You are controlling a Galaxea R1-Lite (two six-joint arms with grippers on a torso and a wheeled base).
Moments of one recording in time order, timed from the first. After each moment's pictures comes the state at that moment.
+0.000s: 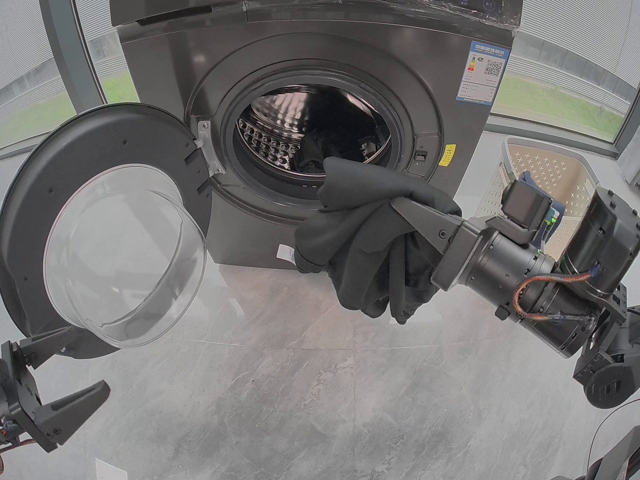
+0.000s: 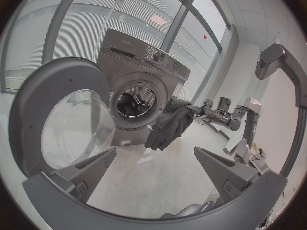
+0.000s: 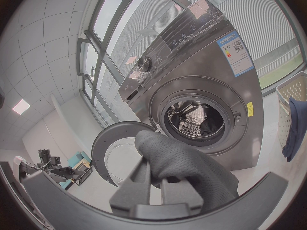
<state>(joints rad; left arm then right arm) -0.13 0.64 -0.31 -0.27 -0.51 -0.13 0.78 1.63 -0.65 -1.19 -0.03 0.33</state>
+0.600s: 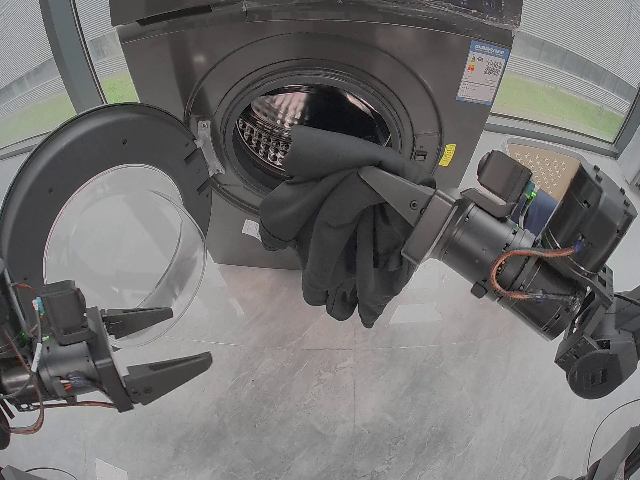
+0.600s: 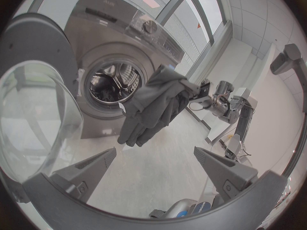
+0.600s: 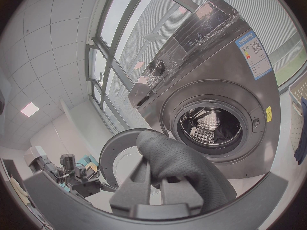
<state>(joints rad) -0.35 1.15 -0.35 -0.61 -0.51 -0.13 0.80 1.69 -0.78 -1.20 0.02 0.34</state>
